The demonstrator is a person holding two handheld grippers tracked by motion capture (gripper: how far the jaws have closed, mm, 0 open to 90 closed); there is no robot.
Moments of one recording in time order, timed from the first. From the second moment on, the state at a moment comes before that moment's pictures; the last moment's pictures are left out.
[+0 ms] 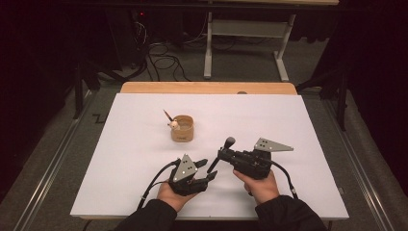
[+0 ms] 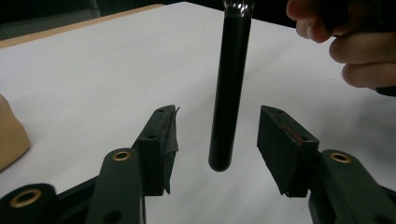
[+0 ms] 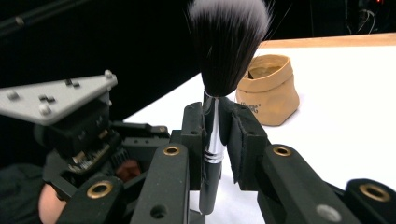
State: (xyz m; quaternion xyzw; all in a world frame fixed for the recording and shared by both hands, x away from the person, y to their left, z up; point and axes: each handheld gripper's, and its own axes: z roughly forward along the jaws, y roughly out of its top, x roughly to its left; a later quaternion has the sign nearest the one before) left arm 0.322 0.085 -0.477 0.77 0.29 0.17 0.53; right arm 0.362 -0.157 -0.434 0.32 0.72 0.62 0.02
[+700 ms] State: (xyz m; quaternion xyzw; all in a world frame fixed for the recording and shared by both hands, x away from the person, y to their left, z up) left arm 0.320 0.087 -0.471 0.76 0.30 0.17 0.55; right arm 0.348 -0.138 -0.436 0.27 0.78 0.56 0.09
